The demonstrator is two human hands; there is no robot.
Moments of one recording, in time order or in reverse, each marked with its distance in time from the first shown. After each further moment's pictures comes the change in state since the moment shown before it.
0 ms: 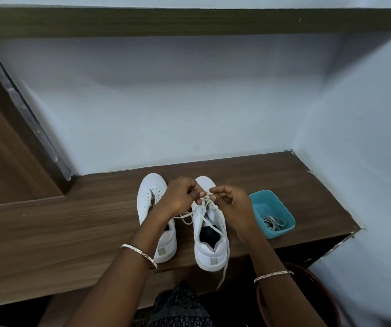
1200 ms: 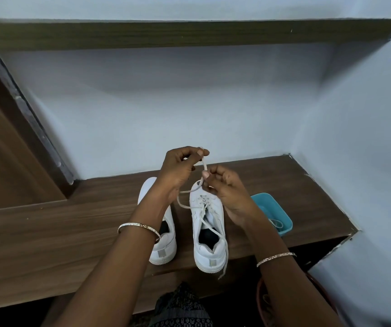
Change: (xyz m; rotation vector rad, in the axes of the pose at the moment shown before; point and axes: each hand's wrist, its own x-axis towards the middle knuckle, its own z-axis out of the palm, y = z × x) left_hand 0.007 0.067 -0.031 -0.623 0.280 0.020; right_hand 0.002 -0.075 -0.005 0.438 -0.266 -0.025
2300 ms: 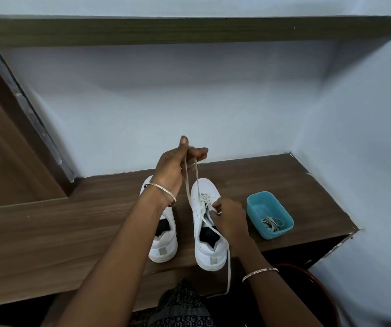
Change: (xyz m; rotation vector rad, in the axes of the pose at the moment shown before) left_hand -0.012 0.007 -0.009 -0.305 -0.080 -0.089; right_hand -0.015 0.083 -0.014 -1.029 0.253 0.157
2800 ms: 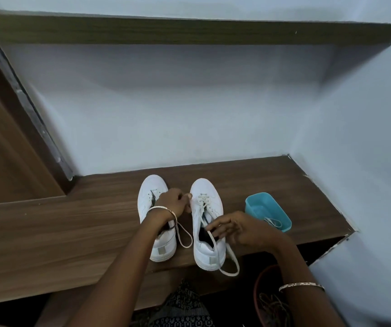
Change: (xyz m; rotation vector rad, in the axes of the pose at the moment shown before) left_hand 0.001 -0.088 -0.052 1.073 -0.034 -0.264; right_hand -0.009 0.031 -0.059 0.199 -0.740 -0.290
